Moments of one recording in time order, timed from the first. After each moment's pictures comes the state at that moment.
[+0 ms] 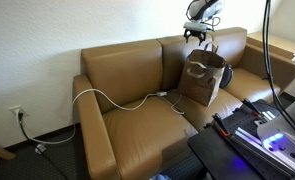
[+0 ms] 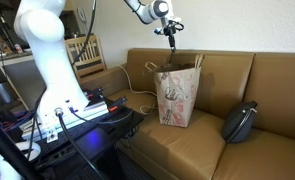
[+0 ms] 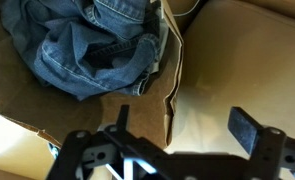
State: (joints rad) arm 0.04 0.60 -0.22 -1.67 -0.07 2.35 0.93
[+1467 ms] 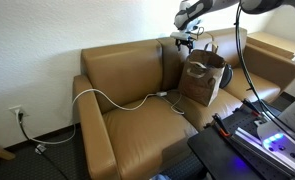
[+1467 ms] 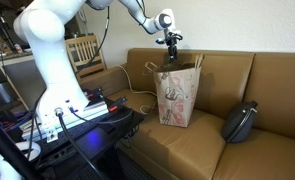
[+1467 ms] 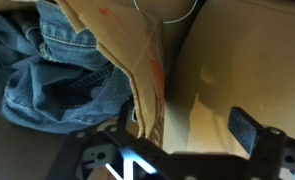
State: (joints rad) arm 0.06 0.94 -0.21 -1.27 -0.06 2.14 1.19
